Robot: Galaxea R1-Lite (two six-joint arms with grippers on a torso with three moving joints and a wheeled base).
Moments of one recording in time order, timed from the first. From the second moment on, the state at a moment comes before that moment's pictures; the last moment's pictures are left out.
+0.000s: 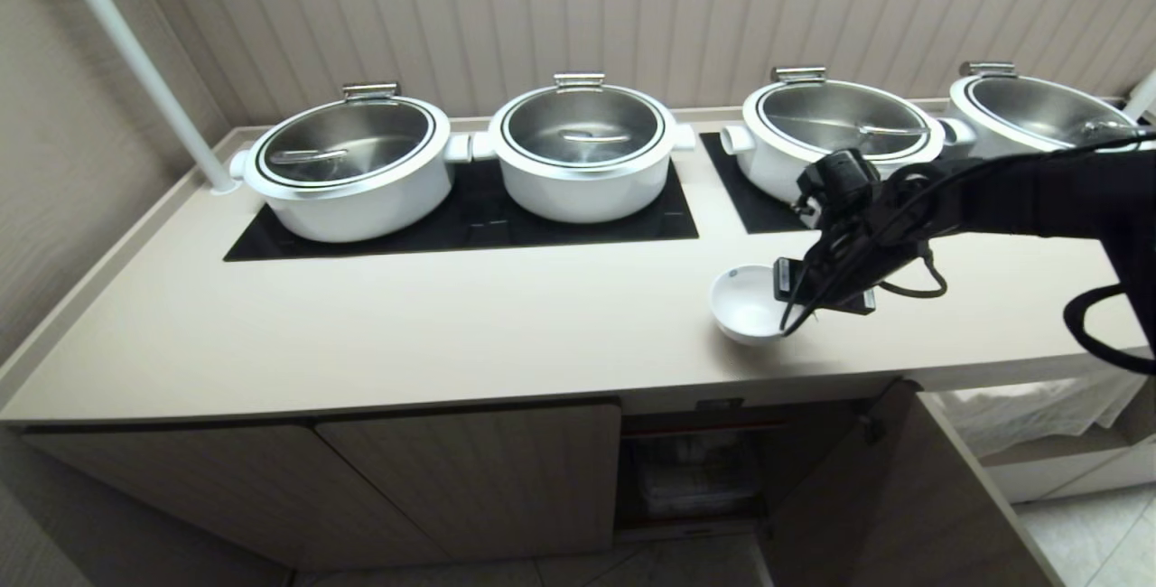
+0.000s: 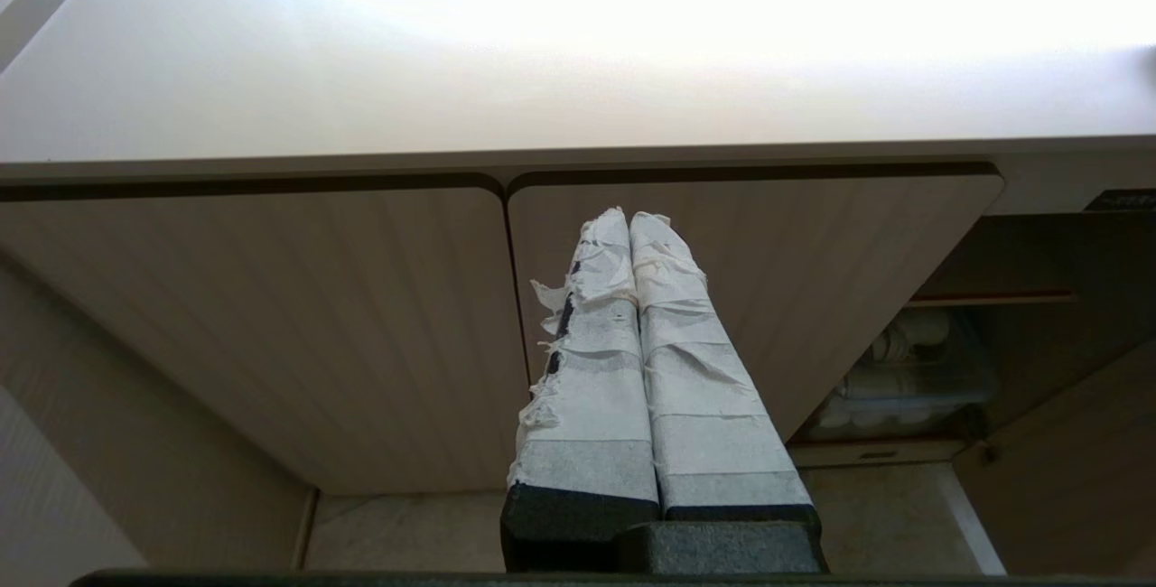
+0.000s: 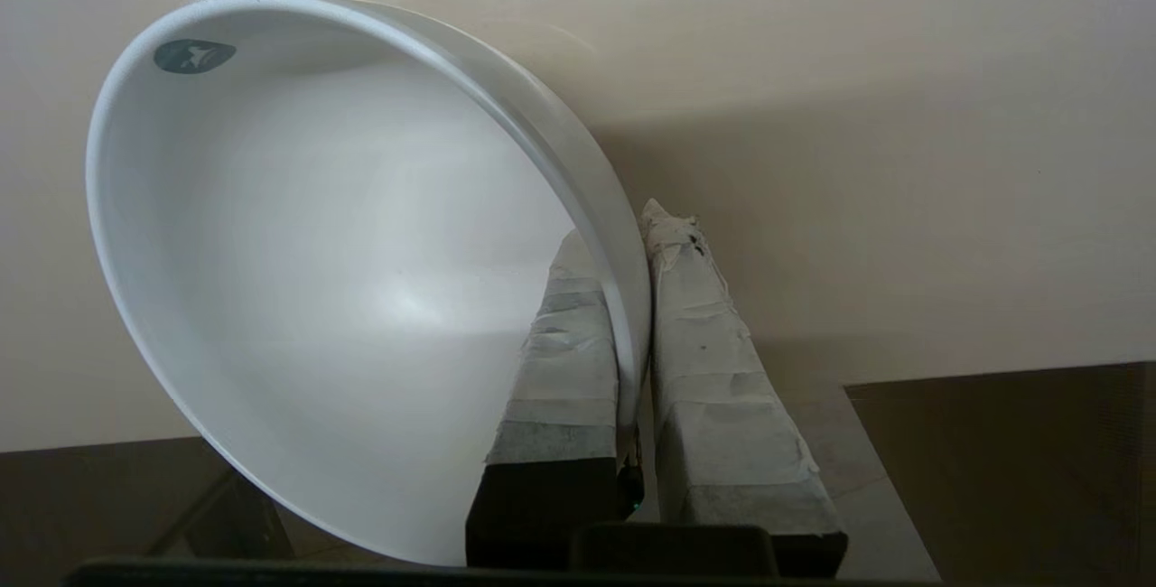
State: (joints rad) left arm 0.00 0.00 0.00 0.00 0.01 -0.03; right arm 0.24 2.19 -1.84 0.56 -0.07 0.34
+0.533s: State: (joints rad) left arm 0.00 0.00 0.00 0.00 0.01 -0.03; right arm 0.24 2.02 -1.67 0.56 -0.07 0.44
